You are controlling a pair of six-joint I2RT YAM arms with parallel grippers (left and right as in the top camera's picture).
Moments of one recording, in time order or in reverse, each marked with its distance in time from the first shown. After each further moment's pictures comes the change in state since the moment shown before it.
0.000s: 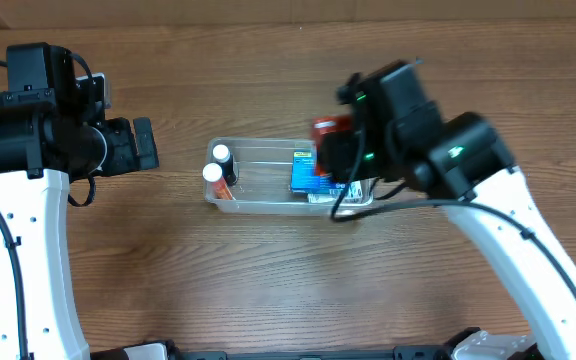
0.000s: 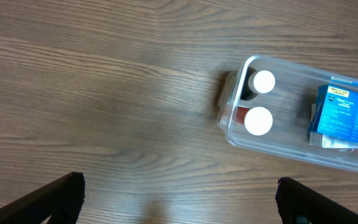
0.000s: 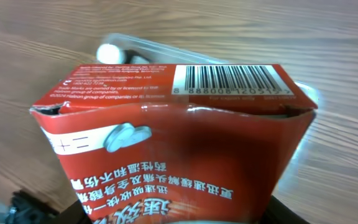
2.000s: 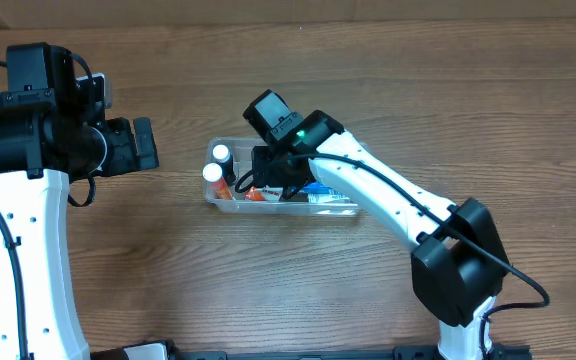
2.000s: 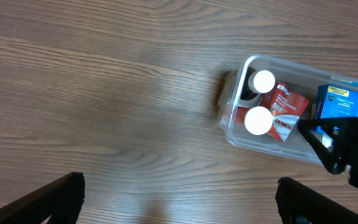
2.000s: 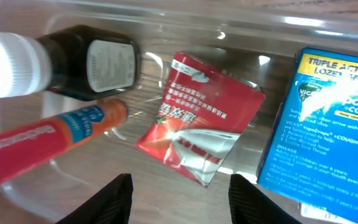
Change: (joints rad) left arm 0.000 0.000 0.000 -0.001 0.000 0.000; right arm 0.137 0.501 0.008 0.235 0.027 0.253
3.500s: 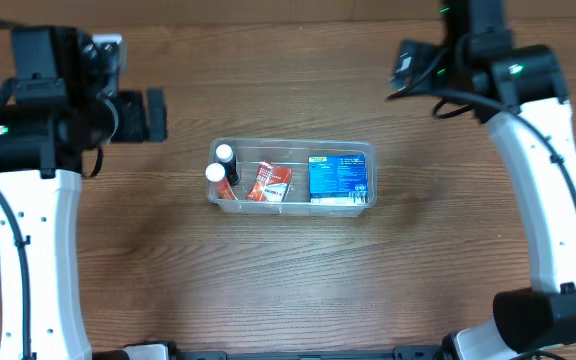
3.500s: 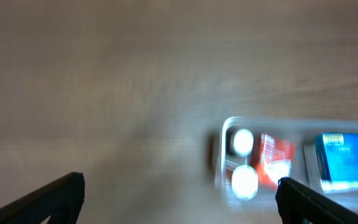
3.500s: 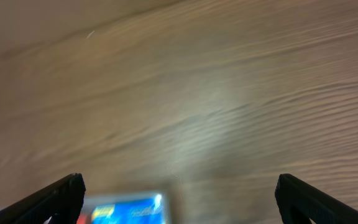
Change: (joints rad) left arm -0.066 0.002 0.000 0.274 0.016 0.129; right arm -0.552 -0.300 0.220 -0.204 0.214 -0.257
